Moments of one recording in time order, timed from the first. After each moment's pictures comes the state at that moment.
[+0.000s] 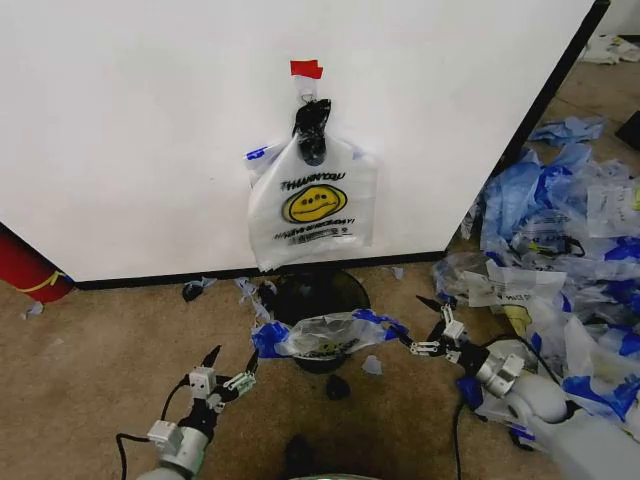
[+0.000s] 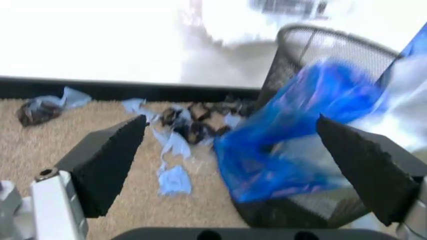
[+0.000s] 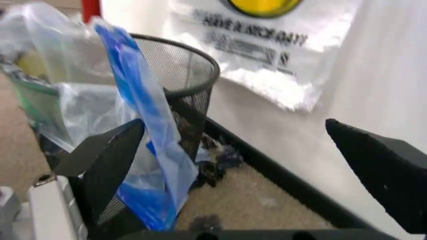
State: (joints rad) left arm 1.52 -0.73 -0.07 -1.97 -0.67 -0.46 -0.34; right arm -1.11 0.73 0.19 1.49 0.54 0.58 -0.58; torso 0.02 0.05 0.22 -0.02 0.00
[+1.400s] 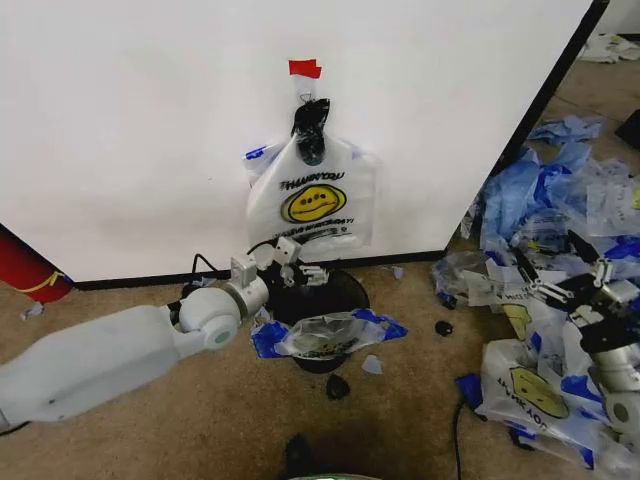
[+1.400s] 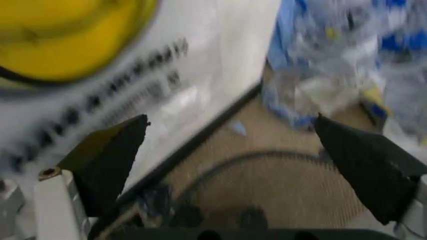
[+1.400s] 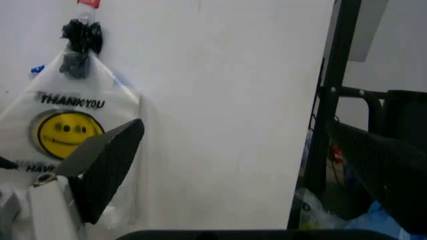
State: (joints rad) left arm 0.06 -0.68 0.92 -1.76 -1.11 -0.03 -0.12; right arm -1.53 0.93 0.91 1.83 0.75 0.53 -0.46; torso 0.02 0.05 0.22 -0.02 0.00
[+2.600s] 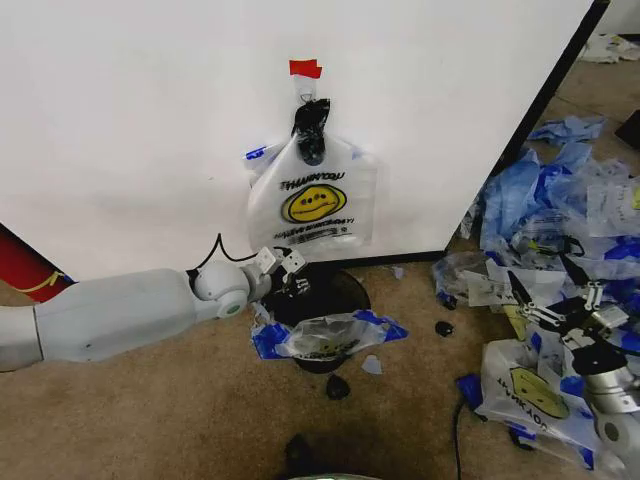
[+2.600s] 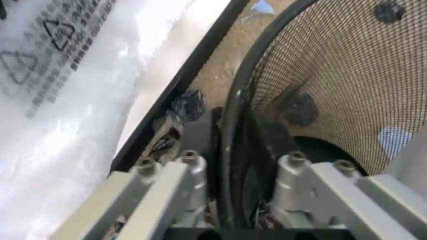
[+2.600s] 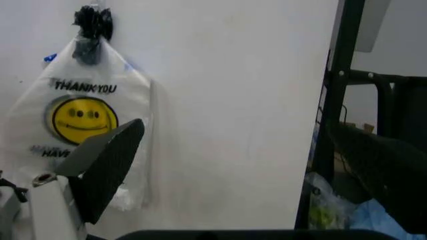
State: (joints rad) left arm -0.20 -0.77 1.20 -1.61 -1.09 0.24 -0.08; right arm -1.54 0.95 0.85 1.78 0.75 0.60 -0.49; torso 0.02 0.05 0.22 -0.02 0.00
